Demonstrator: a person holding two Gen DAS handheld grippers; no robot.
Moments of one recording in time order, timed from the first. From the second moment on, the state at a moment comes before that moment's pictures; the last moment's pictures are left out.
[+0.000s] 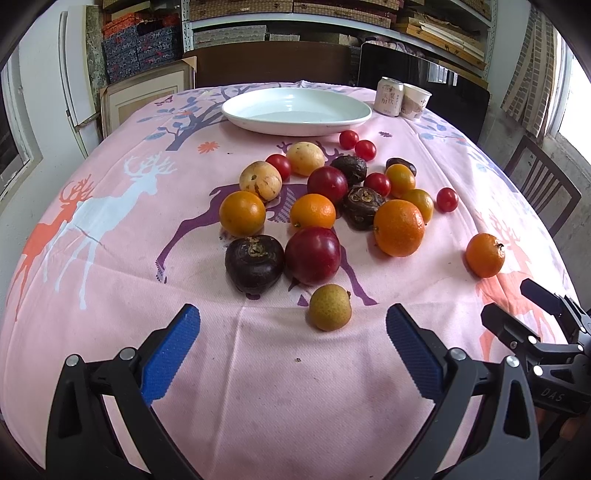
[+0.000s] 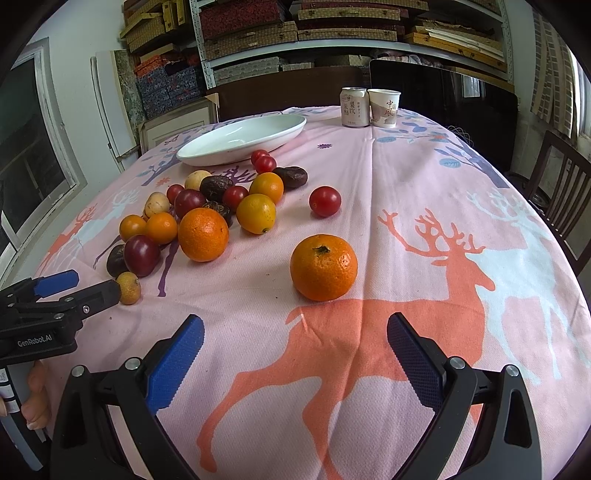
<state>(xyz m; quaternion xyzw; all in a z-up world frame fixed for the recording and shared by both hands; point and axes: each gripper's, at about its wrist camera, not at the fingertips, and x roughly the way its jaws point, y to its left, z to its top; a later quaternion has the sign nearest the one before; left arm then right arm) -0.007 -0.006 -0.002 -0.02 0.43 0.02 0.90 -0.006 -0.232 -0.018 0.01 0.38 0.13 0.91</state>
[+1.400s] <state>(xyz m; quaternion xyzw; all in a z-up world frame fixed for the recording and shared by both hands) 0.005 -0.024 -0.020 -0.03 0.47 -0.03 0.88 -0.008 -0.238 -0.016 0.03 0.38 0.15 0.91</state>
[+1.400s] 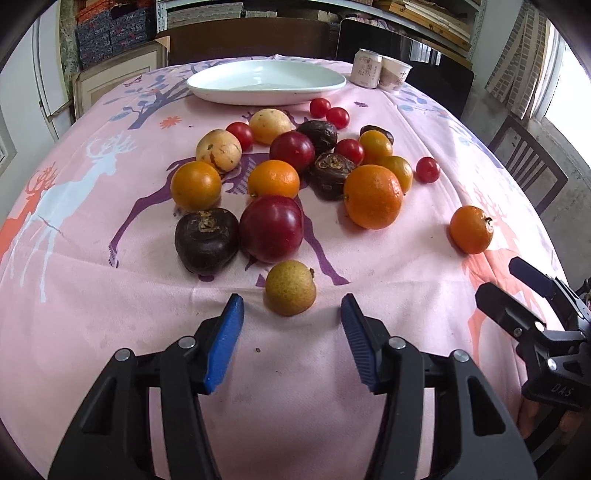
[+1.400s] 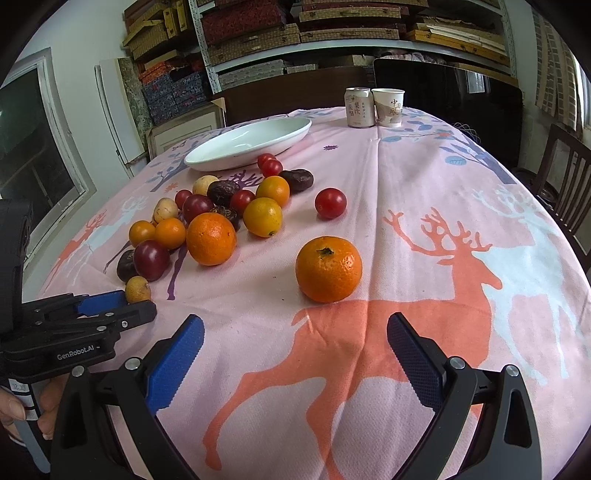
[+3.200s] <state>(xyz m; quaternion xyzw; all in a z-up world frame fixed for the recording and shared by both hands) 0.261 0.047 0.024 -0.04 0.47 -0.03 0.88 0.266 -0.114 0.020 0.01 0.43 0.22 0.87</state>
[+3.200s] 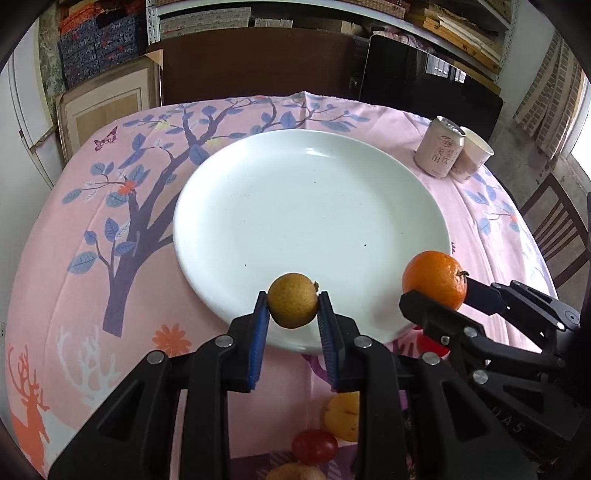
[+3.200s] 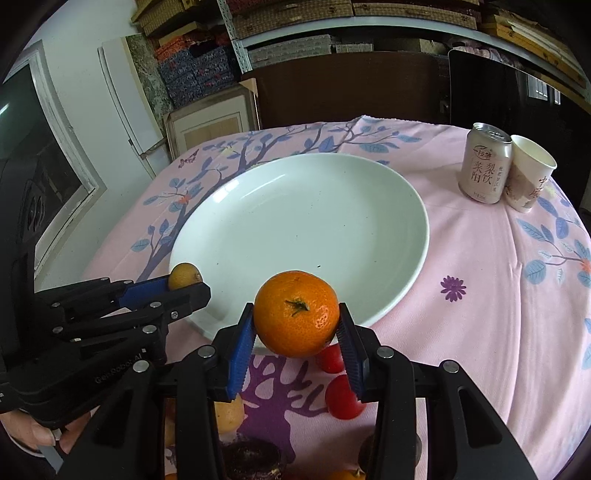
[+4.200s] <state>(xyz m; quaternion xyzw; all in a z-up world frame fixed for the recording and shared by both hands) 0.072 0.059 0.016 0.00 0.45 -0.02 0.89 0.075 -0.163 -0.001 -0.08 0.44 0.29 0.85</state>
